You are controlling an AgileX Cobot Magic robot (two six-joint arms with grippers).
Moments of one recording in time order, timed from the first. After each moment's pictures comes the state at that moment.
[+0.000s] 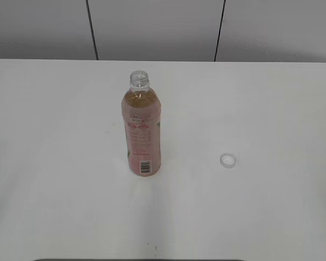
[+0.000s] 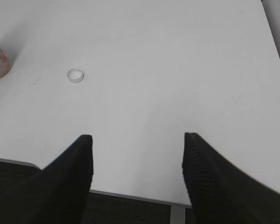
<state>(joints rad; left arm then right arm) -0.21 -0.01 -0.56 0.04 1.03 -0.06 0.26 -0.01 -0.51 -0.06 1.11 -0.05</state>
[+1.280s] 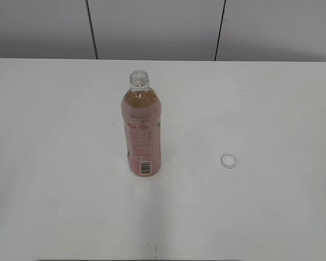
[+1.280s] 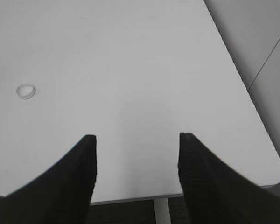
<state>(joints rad) -0.03 -0.01 -0.56 0.01 1.03 -0.02 -0.01 -0.01 -0.51 -0.05 1.10 -0.06</state>
